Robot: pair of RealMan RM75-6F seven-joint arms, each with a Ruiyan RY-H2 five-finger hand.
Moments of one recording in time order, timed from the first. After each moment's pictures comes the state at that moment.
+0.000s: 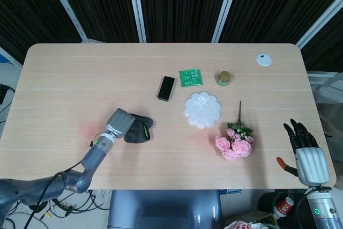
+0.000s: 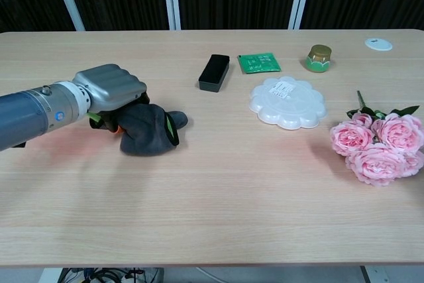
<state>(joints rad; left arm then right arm) -0.85 -1.73 -0.09 -1.18 1.01 0.84 0.80 0.11 -1.17 0.05 -1.60 -1.52 1.44 -0.08</state>
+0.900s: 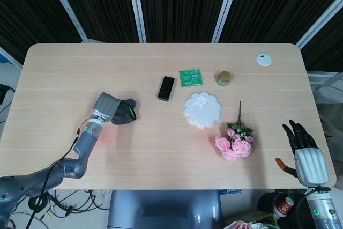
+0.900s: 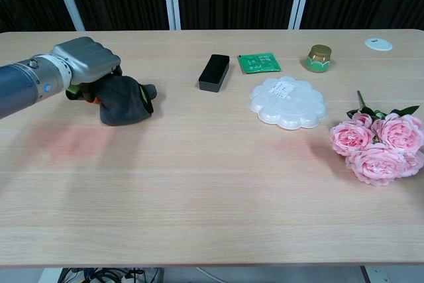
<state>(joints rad) -0.88 -1.74 -0.12 -0.98 0.98 0.83 0.79 0.11 -1.16 0.04 -1.61 -1.53 1.44 -0.07</state>
